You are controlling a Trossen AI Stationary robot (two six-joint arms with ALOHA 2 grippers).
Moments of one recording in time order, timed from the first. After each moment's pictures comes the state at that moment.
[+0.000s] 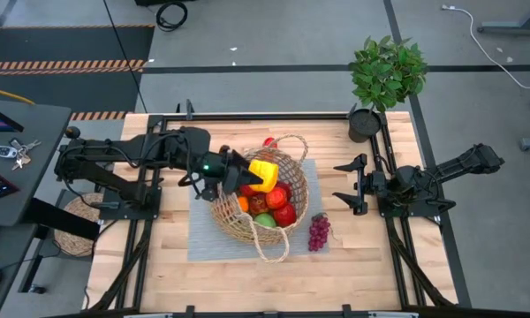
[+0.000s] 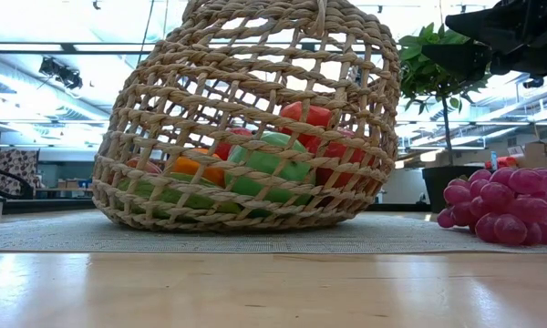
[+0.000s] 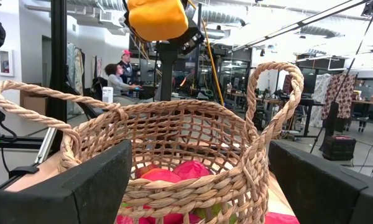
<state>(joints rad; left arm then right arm) -0.06 1.32 1.44 -0.46 0.01 2.34 0.26 0.39 0.01 0.61 0.35 -0.18</state>
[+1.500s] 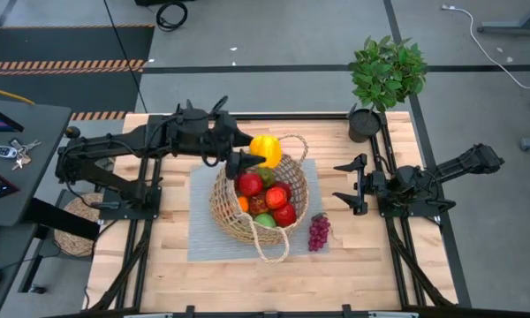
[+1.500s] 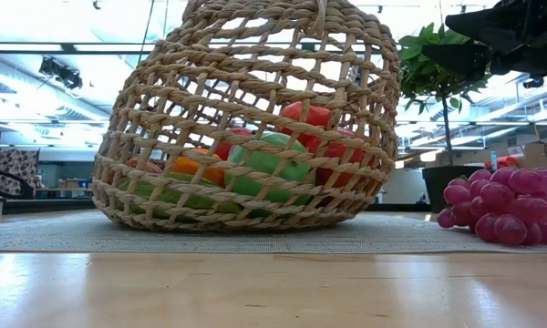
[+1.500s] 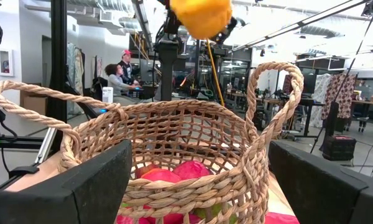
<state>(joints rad) 0.07 1.33 1.44 -0.38 0.00 -0.45 0.26 0.39 0.01 0.61 0.35 -0.18</state>
